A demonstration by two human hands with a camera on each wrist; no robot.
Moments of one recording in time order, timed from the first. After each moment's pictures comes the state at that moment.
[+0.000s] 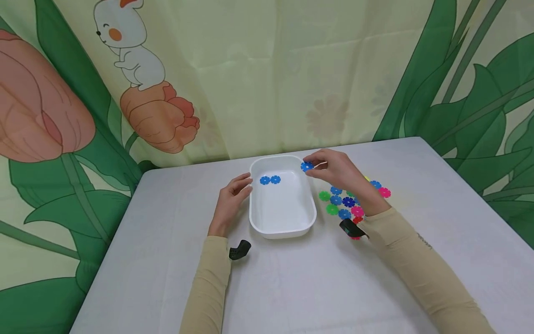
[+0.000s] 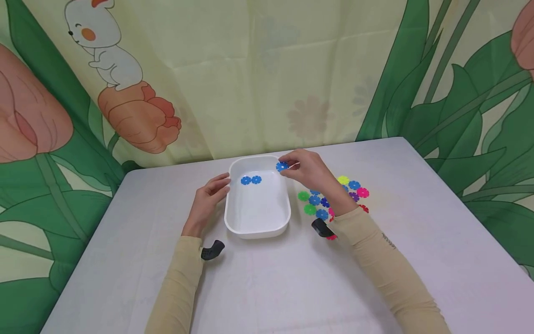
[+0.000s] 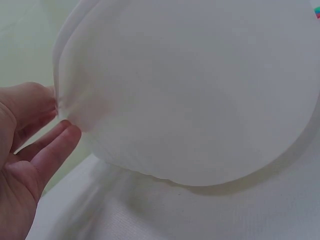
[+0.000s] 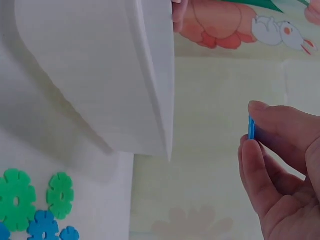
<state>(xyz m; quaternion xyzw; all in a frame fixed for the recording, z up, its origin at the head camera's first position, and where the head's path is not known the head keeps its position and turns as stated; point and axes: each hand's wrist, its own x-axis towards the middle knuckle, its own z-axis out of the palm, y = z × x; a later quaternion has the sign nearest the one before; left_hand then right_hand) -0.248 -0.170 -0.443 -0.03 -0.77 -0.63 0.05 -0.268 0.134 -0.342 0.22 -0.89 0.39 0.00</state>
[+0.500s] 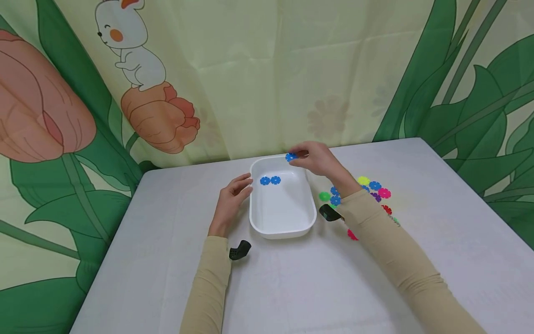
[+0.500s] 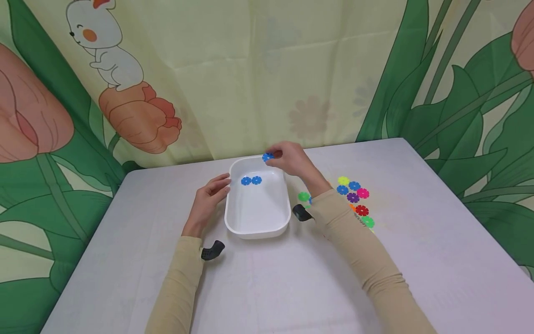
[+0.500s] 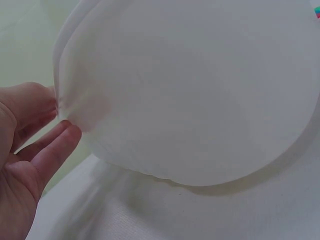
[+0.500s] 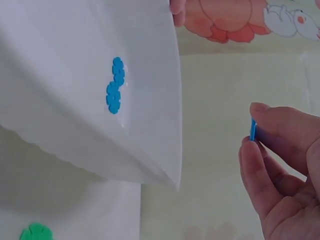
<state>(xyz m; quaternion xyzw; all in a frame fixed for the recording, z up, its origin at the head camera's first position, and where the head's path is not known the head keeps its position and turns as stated) -0.248 -0.169 -0.443 -0.02 -0.78 -0.63 0.05 -0.308 0.098 -0.340 0.21 -0.89 0.39 -0.03</state>
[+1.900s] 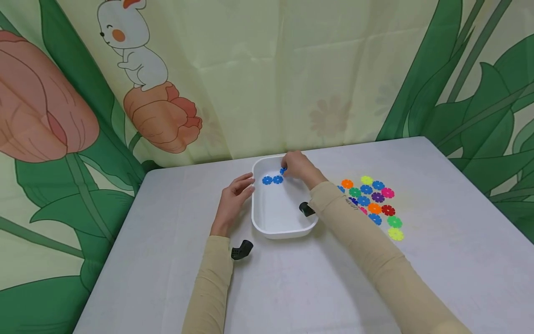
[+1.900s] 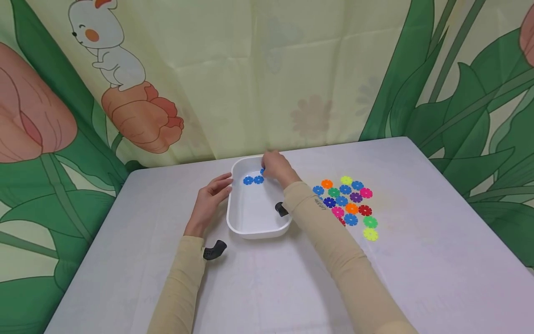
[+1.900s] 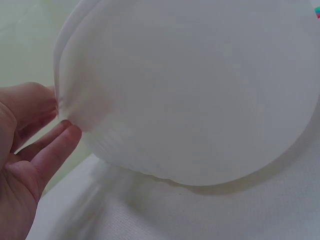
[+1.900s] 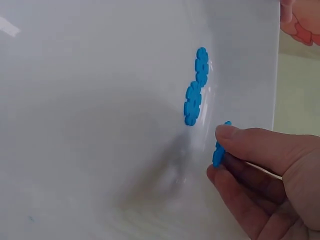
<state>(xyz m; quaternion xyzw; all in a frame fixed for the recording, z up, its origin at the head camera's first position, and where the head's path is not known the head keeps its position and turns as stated) -0.250 -0.170 -0.444 -0.02 -0.78 -0.62 0.05 -0.345 0.041 -0.381 0.20 -0.95 0.21 -0.09</state>
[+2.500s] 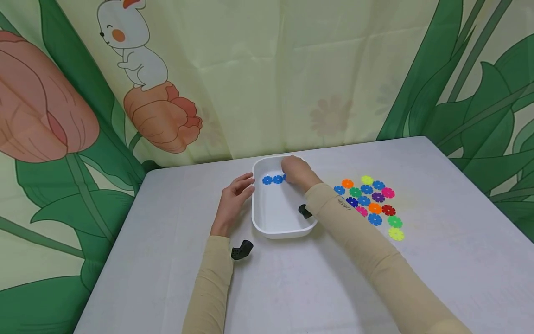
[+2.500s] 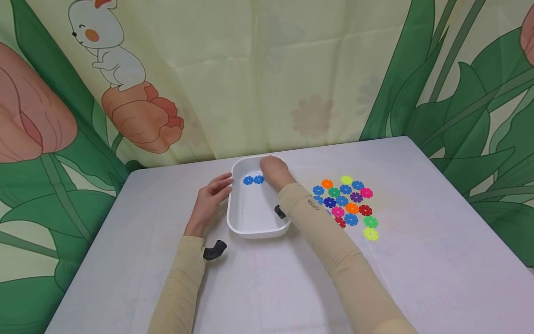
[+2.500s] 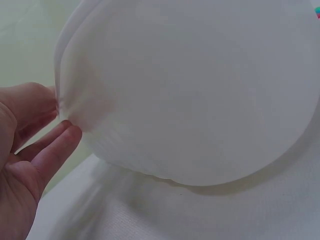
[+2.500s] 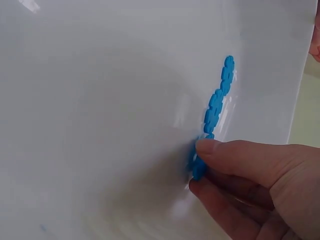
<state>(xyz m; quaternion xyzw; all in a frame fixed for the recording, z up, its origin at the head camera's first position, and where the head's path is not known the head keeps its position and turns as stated) -0.250 -0.171 -0.443 -0.03 -0.78 -0.62 0.05 -0.339 0.032 -0.388 0.20 -0.97 0.09 -0.09</state>
